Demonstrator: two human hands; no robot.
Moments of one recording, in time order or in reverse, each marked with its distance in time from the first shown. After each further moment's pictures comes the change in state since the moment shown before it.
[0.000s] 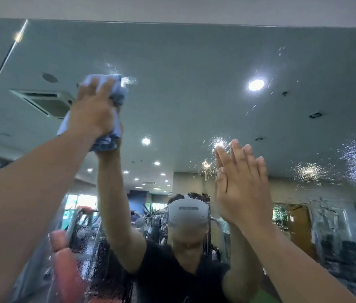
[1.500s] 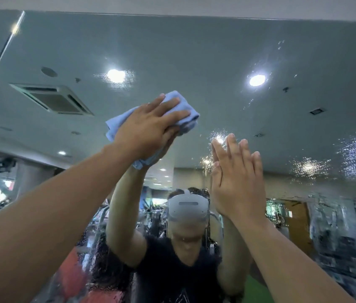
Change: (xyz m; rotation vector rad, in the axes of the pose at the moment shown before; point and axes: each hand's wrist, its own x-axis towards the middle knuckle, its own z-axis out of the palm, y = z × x) left_hand -0.052 0.095 0.019 0.007 -0.097 0.650; right_hand 0.000 0.000 0.003 -0.021 0.026 0.000
